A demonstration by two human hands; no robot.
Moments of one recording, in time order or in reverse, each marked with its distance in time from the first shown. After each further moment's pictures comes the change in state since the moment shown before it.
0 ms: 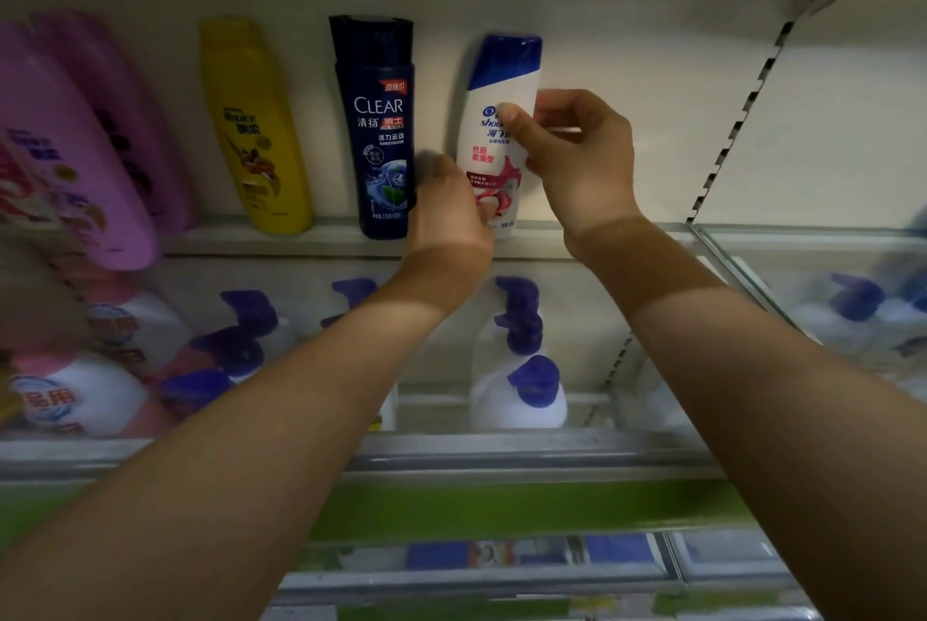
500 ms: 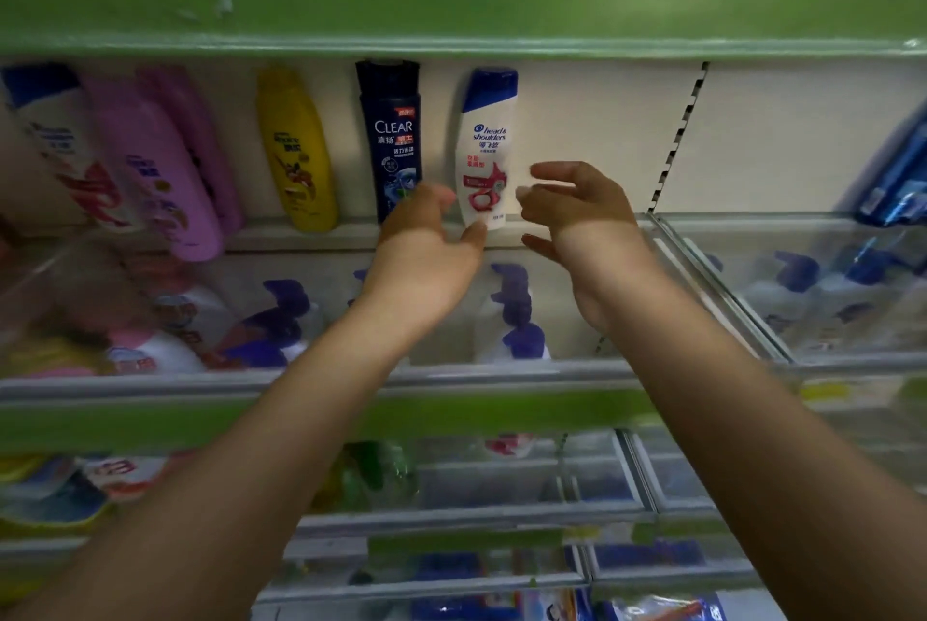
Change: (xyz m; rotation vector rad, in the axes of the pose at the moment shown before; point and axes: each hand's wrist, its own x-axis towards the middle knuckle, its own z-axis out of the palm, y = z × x) left_hand -0.087 0.021 -0.086 -0.234 -0.108 -0.037; right_hand -0.093 -0.057 -0.037 0.028 -0.065 0.297
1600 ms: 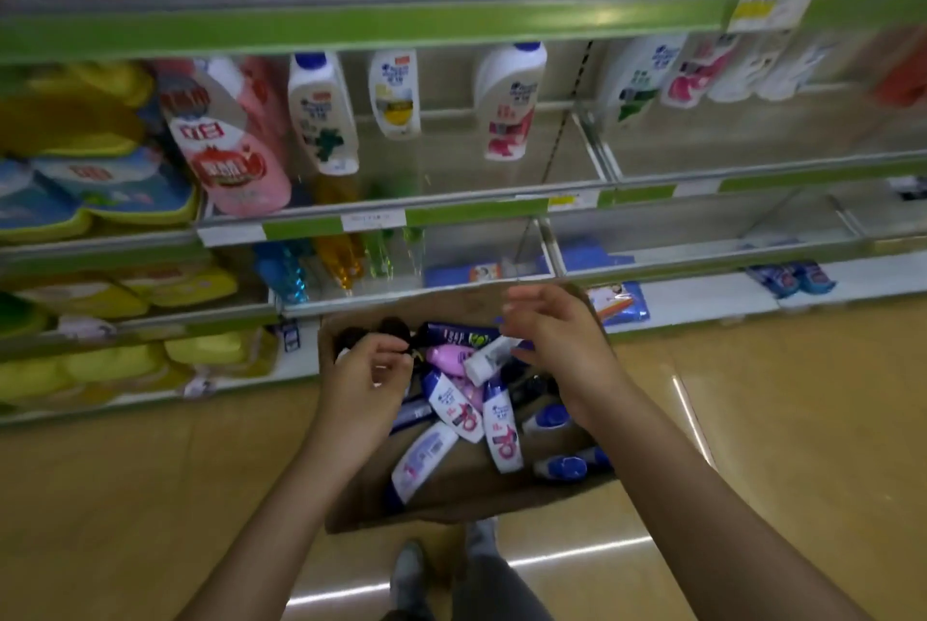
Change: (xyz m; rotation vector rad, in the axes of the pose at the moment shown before) left_hand -0.386 -0.201 -0.108 -0.046 -0.363 -0.366; right_hand -0.386 0.156 -0.008 -0.087 -0.066 0.562
